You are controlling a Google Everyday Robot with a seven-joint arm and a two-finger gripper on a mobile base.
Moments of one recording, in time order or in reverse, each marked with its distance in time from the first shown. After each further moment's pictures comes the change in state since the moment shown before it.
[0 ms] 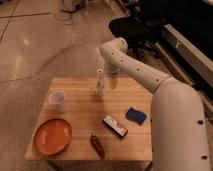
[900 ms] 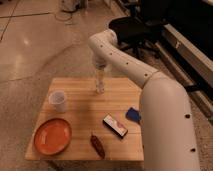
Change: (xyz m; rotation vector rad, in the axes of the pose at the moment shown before) arm -0.068 -0.046 -0.023 0.094 -0.070 -0.024
